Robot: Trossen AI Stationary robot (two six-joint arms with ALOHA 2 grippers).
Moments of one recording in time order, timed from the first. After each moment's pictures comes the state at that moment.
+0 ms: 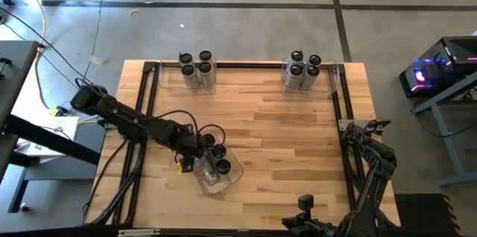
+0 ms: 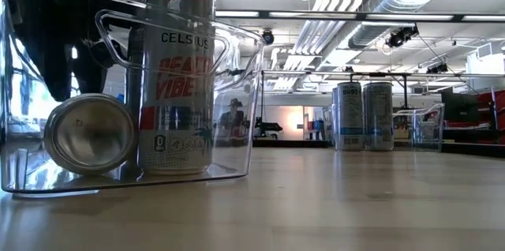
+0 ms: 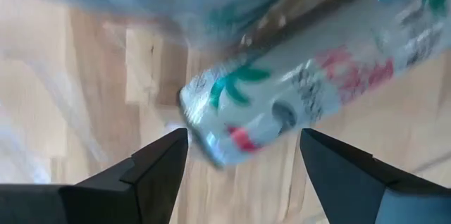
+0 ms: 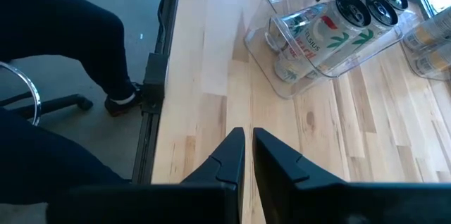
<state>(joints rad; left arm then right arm) -0.33 1.47 0.90 -0.86 -0.06 -0.41 1.04 2.10 2.13 -1.32 0.77 0.78</state>
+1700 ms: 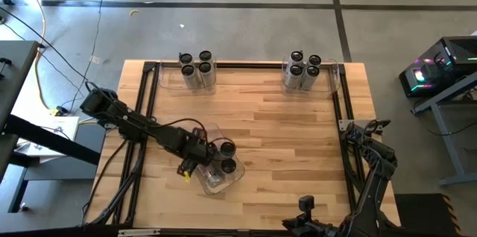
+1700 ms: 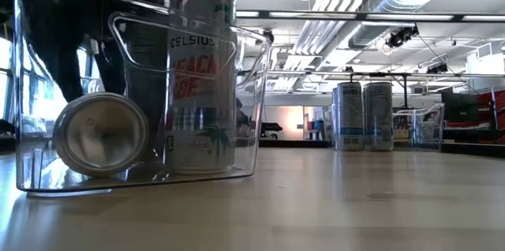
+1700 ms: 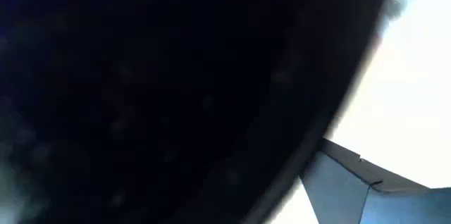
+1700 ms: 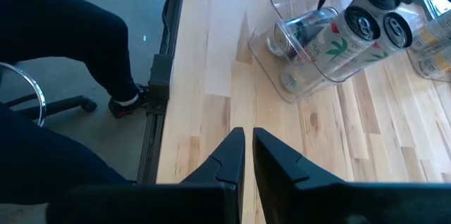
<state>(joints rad) -0.39 1.60 1.04 -0.90 -0.13 -0.03 1.05 2.10 2.13 -1.31 0.77 0.78</state>
